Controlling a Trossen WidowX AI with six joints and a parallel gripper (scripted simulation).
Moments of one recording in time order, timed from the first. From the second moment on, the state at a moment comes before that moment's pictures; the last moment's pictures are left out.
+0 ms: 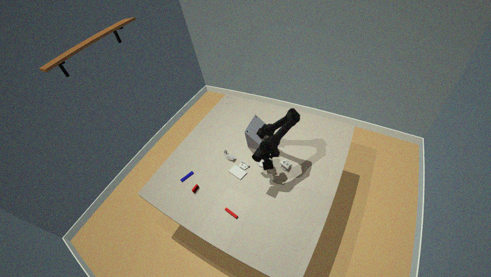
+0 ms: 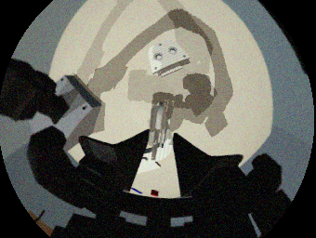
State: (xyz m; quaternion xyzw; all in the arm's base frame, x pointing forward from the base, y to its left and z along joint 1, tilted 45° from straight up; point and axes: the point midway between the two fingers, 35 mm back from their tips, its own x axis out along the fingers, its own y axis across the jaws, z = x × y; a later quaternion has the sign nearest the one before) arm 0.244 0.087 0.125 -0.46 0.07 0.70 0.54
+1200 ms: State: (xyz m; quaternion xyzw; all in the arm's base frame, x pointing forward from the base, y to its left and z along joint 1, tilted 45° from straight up) arm 0.251 0.051 0.090 -0.24 0.32 0.63 0.67
